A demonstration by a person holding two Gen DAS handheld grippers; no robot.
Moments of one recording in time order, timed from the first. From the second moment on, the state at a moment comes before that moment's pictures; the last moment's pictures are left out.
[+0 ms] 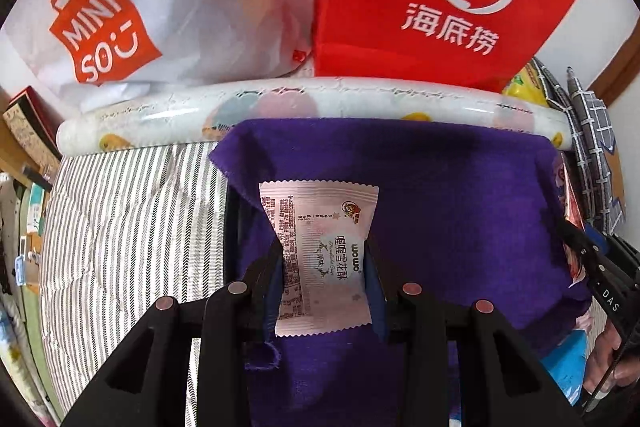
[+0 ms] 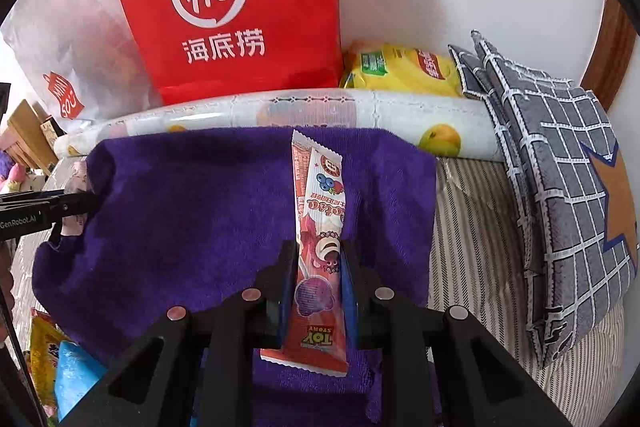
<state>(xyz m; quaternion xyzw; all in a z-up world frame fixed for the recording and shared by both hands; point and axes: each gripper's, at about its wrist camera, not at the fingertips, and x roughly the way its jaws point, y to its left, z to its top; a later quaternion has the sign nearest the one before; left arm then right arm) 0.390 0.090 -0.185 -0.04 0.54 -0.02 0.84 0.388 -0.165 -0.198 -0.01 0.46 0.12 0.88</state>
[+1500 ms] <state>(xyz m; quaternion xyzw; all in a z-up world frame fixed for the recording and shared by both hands) 0.273 0.112 -0.145 -0.06 0.53 -0.02 0.85 0.284 -0.220 -0.211 0.07 0.48 0.13 0.87</state>
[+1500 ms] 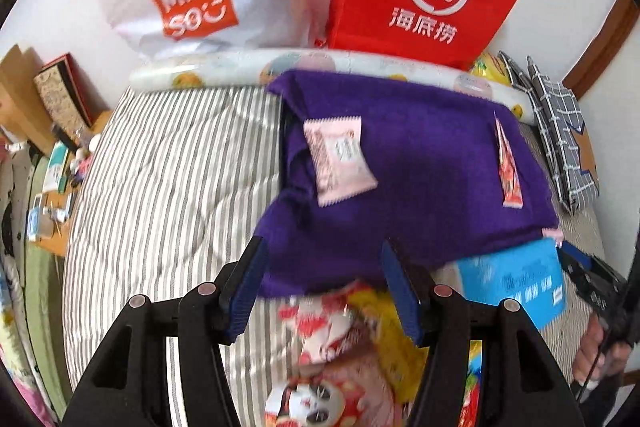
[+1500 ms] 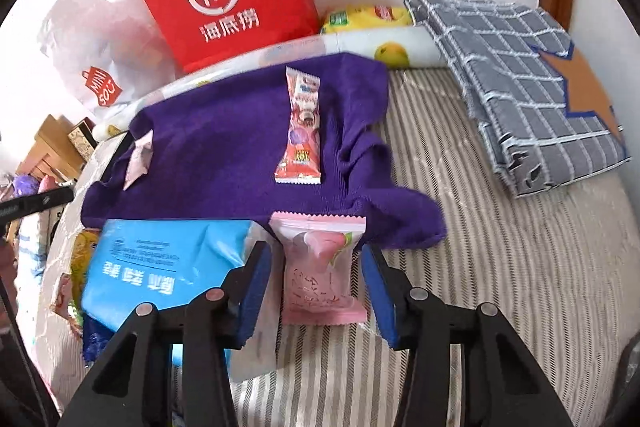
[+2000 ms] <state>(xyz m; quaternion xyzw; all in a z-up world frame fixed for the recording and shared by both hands) 0.225 0.110 -0.139 -0.07 0.53 -0.03 0.84 0.230 -0.247 -0.186 0.06 0.49 0.16 0.85</state>
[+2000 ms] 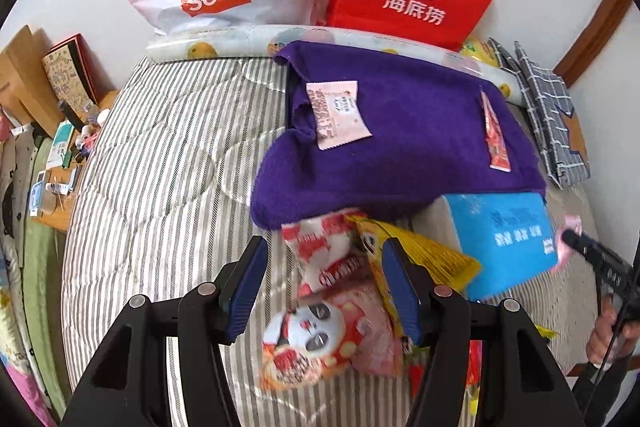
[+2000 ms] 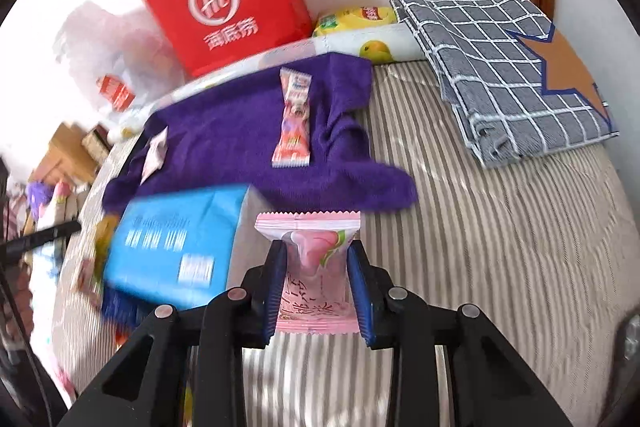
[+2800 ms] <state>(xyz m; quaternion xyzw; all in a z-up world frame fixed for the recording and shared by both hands) 0.152 0.123 -0.142 -0.09 0.53 -0.02 0.85 0.185 -0.216 -0.227 -0.02 0.46 0.11 0.88</state>
